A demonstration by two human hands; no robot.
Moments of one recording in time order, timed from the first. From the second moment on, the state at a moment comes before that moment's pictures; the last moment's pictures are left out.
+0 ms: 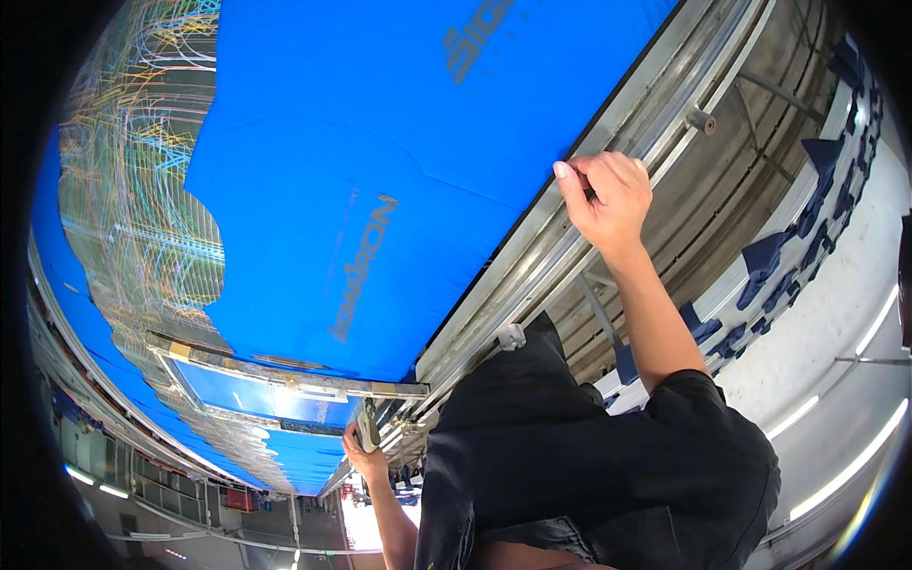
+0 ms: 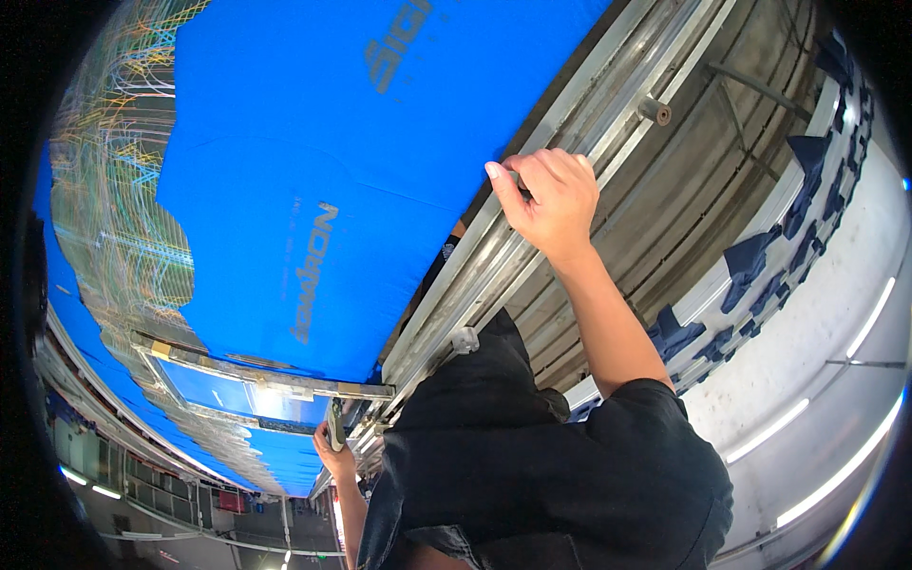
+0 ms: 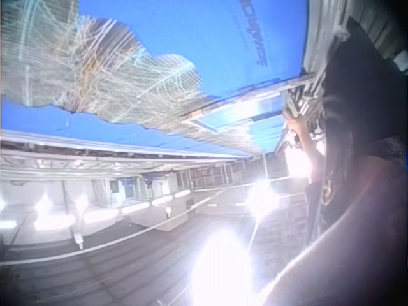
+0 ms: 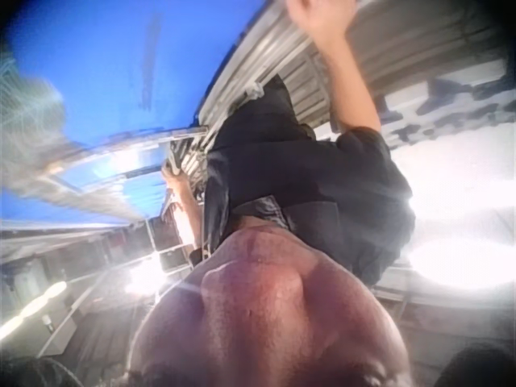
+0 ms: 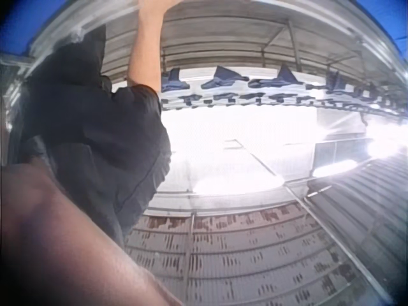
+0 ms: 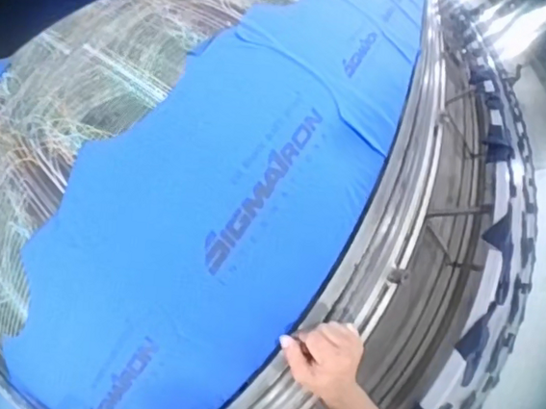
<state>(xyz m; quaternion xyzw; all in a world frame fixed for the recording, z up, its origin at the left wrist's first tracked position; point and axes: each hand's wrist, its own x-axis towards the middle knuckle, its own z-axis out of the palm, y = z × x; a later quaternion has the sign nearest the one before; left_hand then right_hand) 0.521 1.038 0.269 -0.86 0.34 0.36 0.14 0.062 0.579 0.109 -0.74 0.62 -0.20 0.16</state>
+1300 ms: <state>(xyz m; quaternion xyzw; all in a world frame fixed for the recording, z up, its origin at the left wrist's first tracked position) 0.524 1.063 0.265 -0.88 0.36 0.29 0.12 0.062 0.581 0.124 -0.75 0.61 -0.18 0.14</state>
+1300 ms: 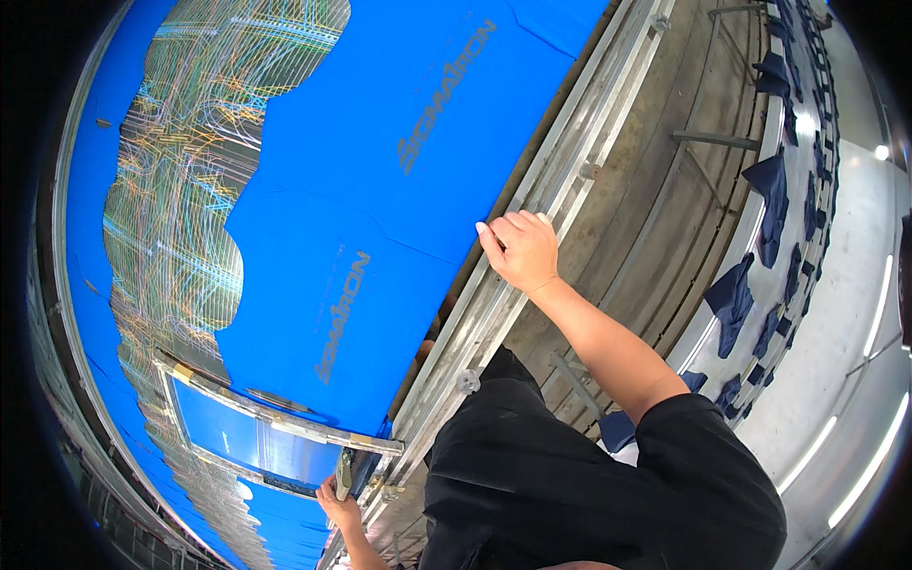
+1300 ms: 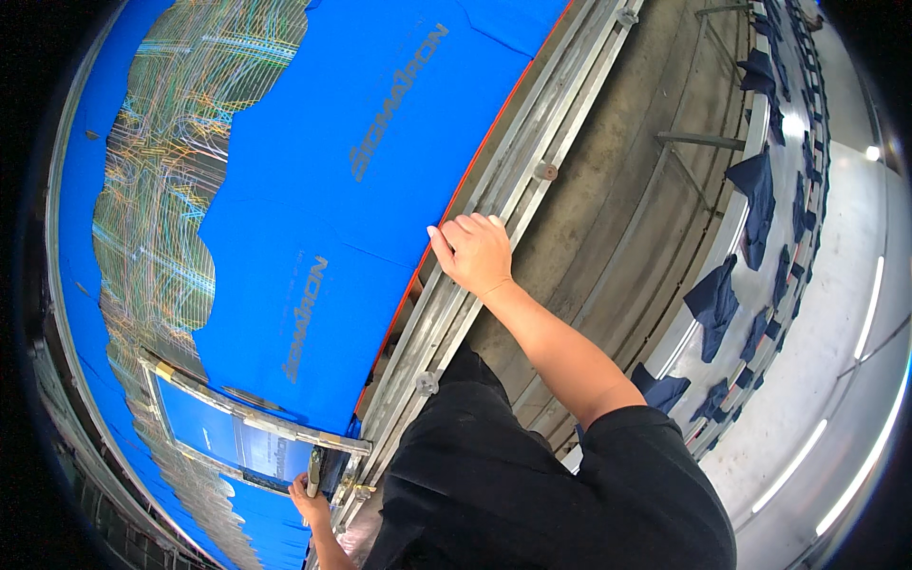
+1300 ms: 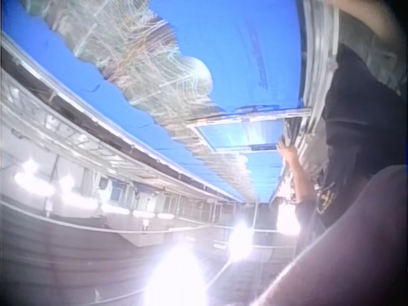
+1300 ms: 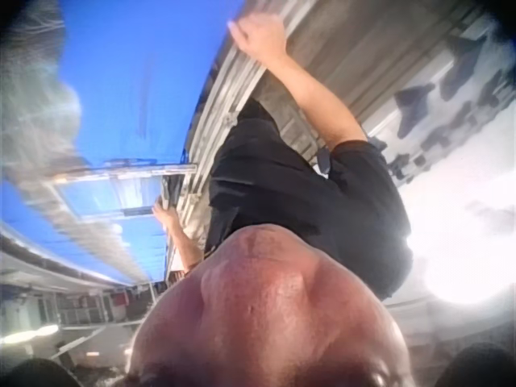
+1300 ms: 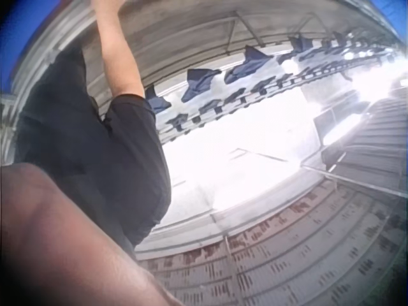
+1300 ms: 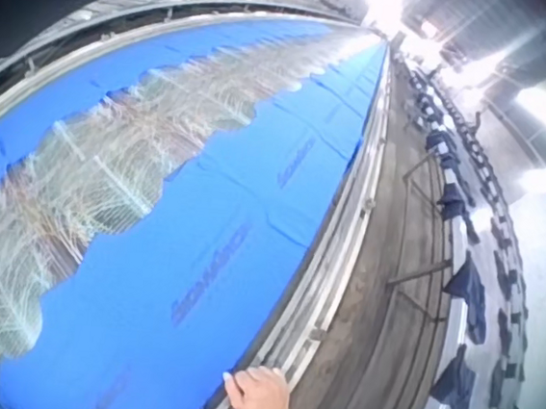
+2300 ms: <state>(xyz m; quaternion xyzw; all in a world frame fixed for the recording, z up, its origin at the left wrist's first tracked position) 0.521 1.041 0.272 -0.85 0.35 0.35 0.19 0.061 0.569 0.113 -0.75 0.62 -0.17 0.16</state>
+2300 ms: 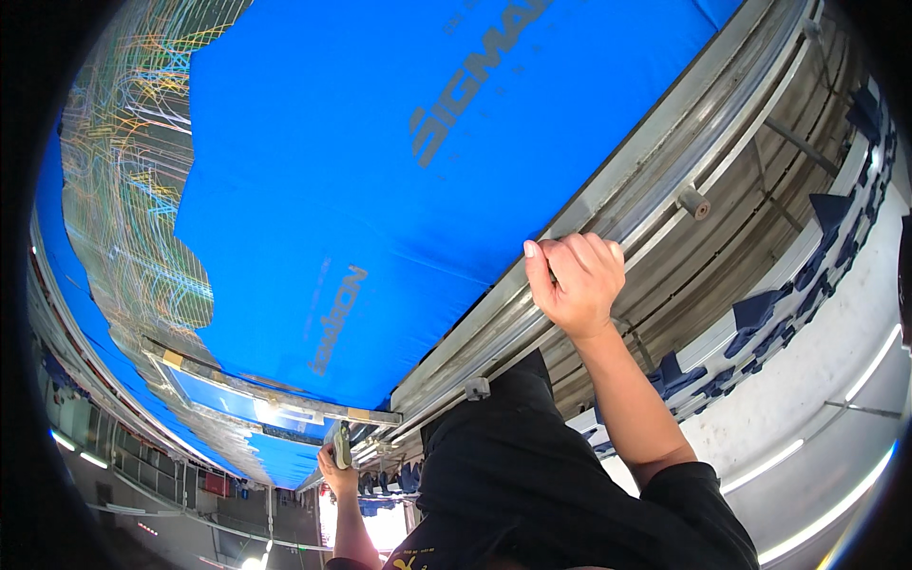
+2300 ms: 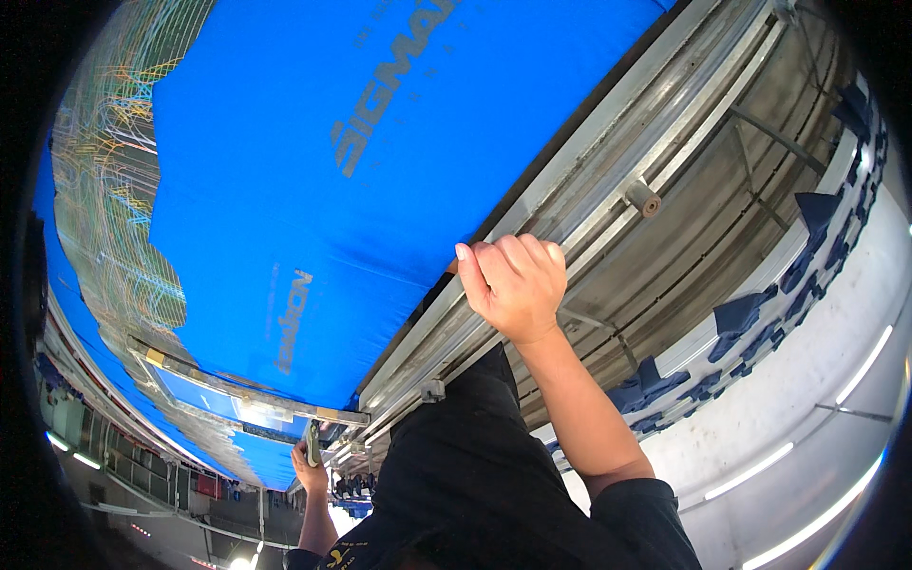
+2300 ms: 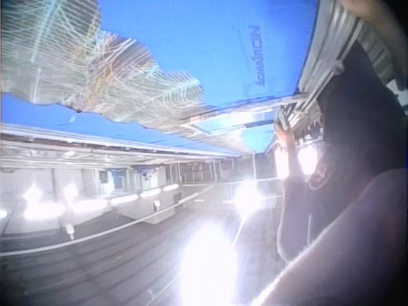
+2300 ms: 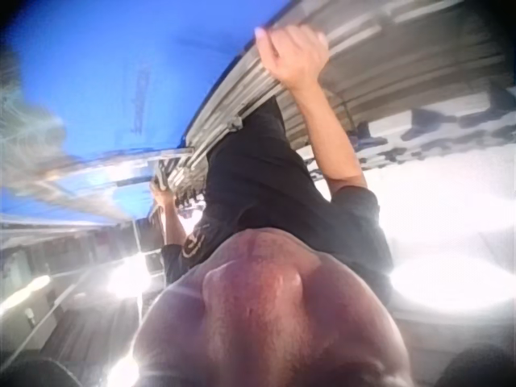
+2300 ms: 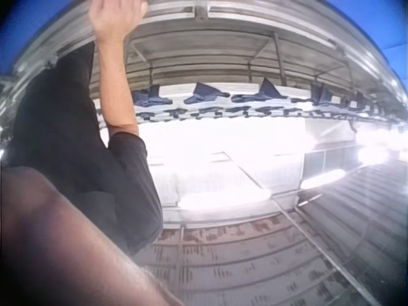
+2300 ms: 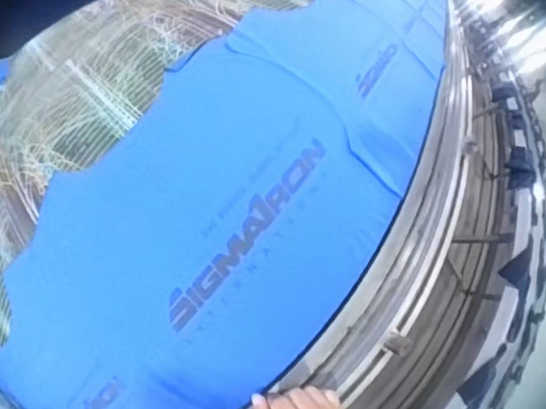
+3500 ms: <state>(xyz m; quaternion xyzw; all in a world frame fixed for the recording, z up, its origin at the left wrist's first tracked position) 0.519 1.132 0.276 -0.88 0.40 0.23 -0.09 0.317 0.760 0.179 -0.72 0.44 -0.15 0.53</state>
